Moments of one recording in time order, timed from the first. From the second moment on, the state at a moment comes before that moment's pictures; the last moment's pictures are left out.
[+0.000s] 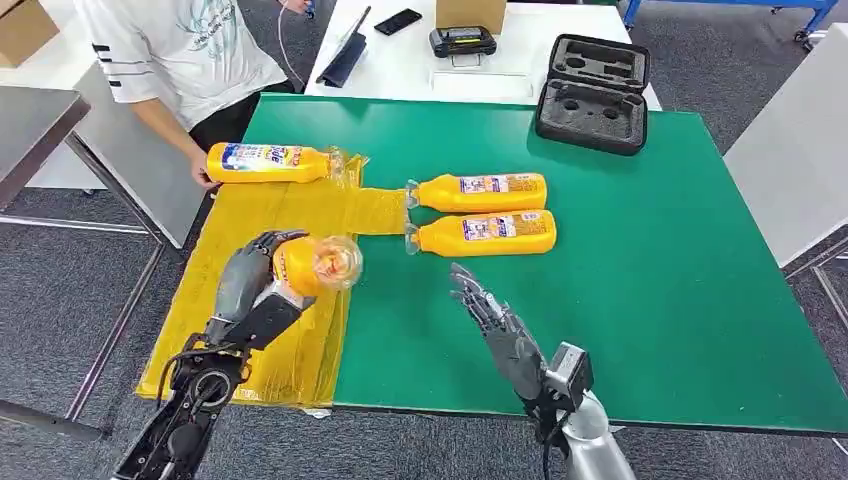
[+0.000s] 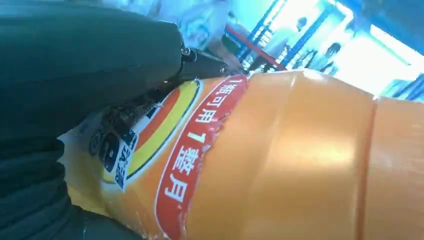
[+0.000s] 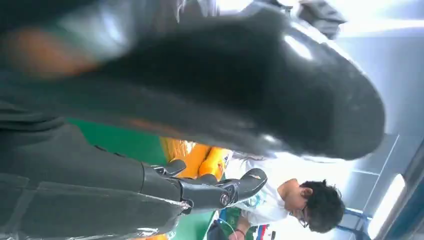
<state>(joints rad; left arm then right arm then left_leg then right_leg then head) -0.20 0.08 -0.27 -1.39 -0.80 0.13 -0.29 -0.13 0.06 0.21 -1.25 0.10 0.63 -0.70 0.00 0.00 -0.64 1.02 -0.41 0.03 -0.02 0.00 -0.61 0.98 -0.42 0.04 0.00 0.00</state>
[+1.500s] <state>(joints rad) -0.61 0.42 -0.62 -1.05 -0.99 -0.32 -0.26 -0.19 0.08 0.18 -1.23 0.05 0.66 -0.70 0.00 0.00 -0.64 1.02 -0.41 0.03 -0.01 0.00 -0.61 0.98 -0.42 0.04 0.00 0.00</state>
